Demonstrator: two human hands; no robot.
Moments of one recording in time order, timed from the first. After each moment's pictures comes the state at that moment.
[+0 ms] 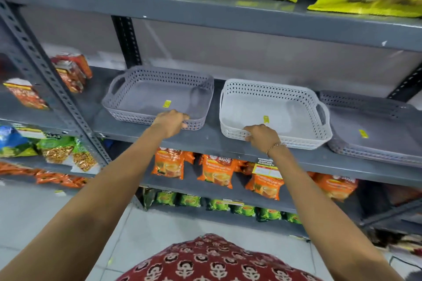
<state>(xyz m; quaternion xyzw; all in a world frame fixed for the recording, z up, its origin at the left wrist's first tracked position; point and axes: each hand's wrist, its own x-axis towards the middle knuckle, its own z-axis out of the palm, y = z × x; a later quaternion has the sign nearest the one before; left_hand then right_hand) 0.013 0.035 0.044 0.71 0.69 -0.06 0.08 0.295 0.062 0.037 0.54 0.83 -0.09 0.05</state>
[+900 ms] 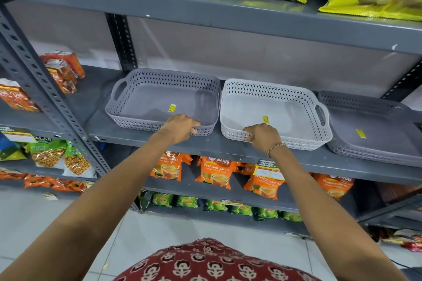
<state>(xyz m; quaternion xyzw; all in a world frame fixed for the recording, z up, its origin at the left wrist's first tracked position) 0.031 0.035 0.041 0.78 0.62 -0.06 0.04 0.287 0.064 0.040 0.56 0.83 -0.05 0.05</state>
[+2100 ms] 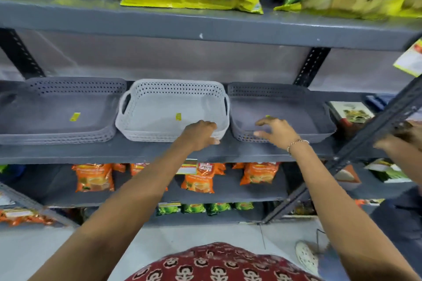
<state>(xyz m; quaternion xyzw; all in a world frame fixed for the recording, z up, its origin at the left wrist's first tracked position) 0.357 0.074 0.045 0.82 0.55 0.00 0.13 0.605 0.067 0.078 0.64 0.74 -0.17 -0.08</state>
